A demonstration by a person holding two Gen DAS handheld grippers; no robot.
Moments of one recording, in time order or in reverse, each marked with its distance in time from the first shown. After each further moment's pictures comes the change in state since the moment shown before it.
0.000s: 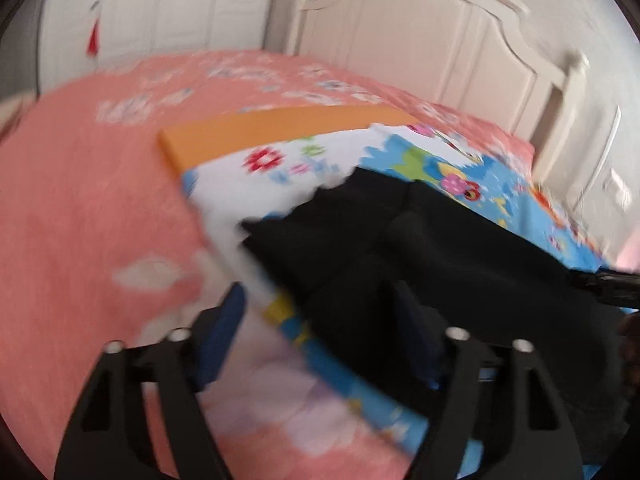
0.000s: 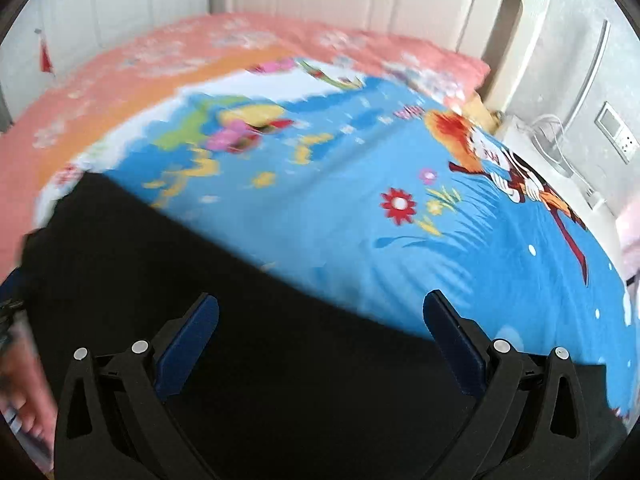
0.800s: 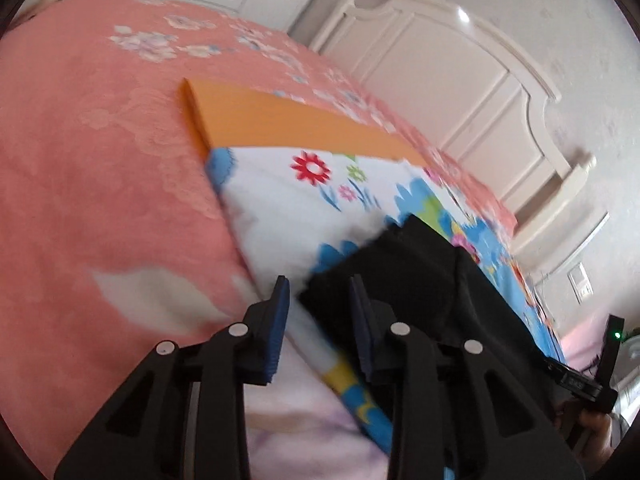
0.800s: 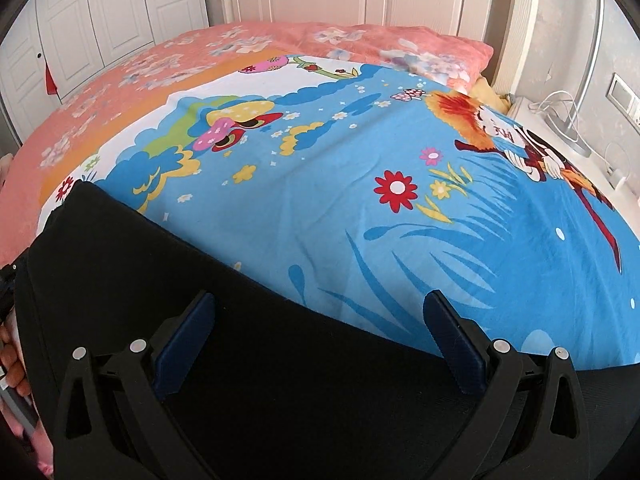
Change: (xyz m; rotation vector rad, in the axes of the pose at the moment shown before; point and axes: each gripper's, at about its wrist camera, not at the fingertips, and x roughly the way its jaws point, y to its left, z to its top) left arm 0.039 0.070 0.013 -0.273 -0.027 -0.167; right arm 0.021 -0.021 -0.014 0.058 -0.047 0.114
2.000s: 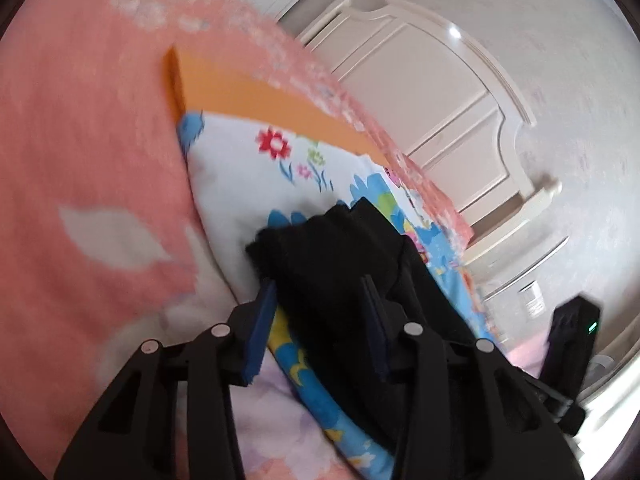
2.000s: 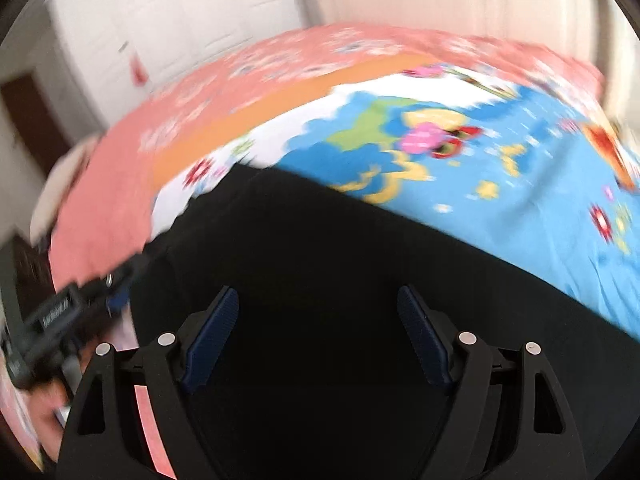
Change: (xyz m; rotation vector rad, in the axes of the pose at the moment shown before) left arm -0.005 -0.004 -0.011 -0.155 0.067 -0.198; right arm -0.001 0.121 0.002 -0.036 -0.017 0.339
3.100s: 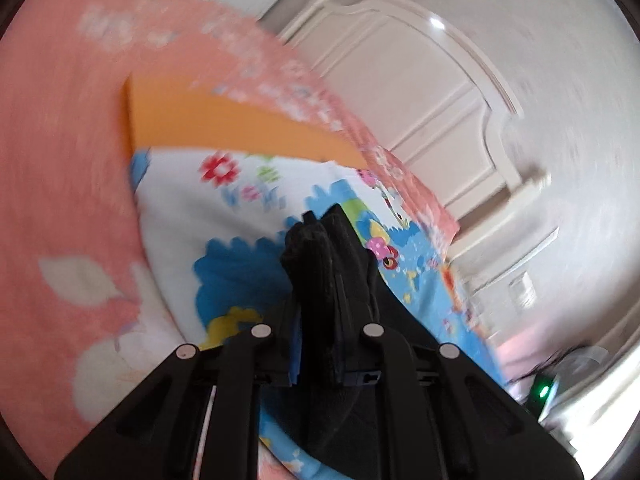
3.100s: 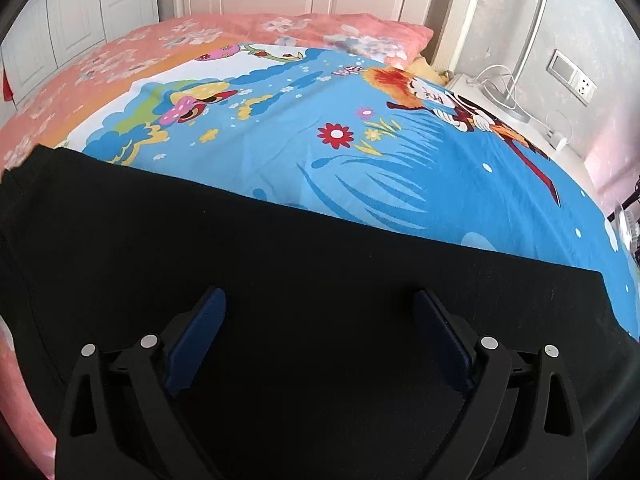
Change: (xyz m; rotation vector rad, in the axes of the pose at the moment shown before) left arm -0.019 -0.062 0.014 0.138 -0.006 0.018; right arm -0.069 -0.100 -0.046 0.133 0.042 -0.527
